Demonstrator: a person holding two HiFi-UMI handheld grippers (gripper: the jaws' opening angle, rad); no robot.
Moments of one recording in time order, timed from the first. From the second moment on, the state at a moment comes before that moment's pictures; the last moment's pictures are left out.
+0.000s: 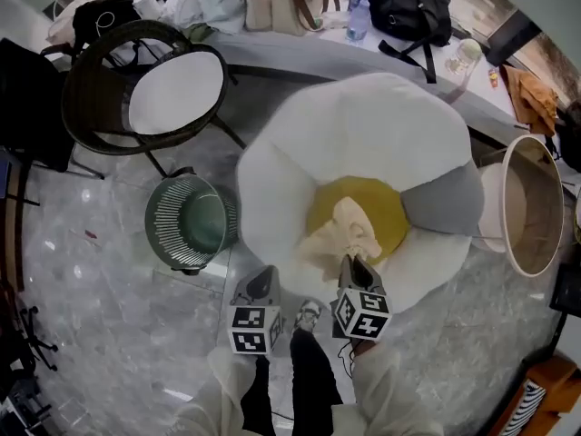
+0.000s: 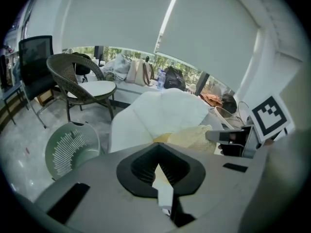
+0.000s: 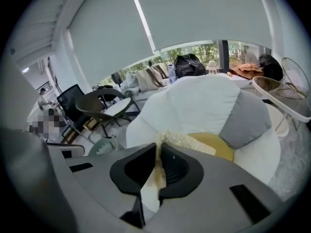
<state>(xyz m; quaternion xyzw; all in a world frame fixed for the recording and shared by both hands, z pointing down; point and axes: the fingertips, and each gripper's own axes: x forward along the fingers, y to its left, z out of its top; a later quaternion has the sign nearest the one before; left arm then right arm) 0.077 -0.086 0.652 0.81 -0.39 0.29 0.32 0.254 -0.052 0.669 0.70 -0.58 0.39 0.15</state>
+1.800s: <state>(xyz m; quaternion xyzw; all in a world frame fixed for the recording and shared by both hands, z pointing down) -0.315 -0.080 0.575 0.67 -0.61 0.18 0.38 -0.159 -0.189 0.586 0.53 -0.74 0.36 0.21</state>
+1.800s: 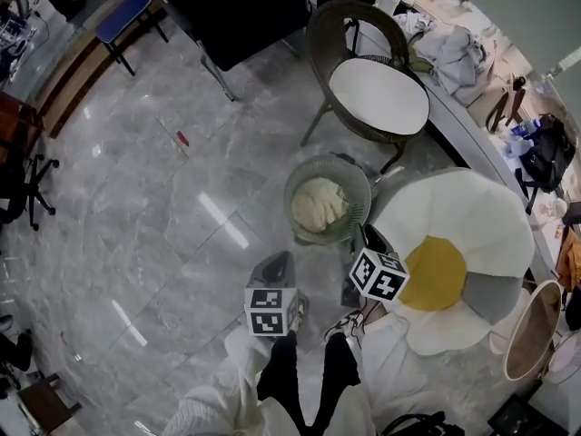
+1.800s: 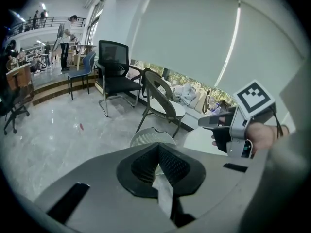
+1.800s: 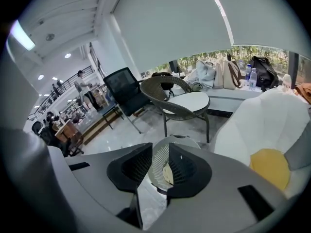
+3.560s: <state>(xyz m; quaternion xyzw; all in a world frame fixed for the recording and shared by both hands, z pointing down) -0.134 -0.033 0.308 0.84 -0.45 0.13 0.28 0.025 0.012 0.300 0.68 -0.69 0.25 0.10</state>
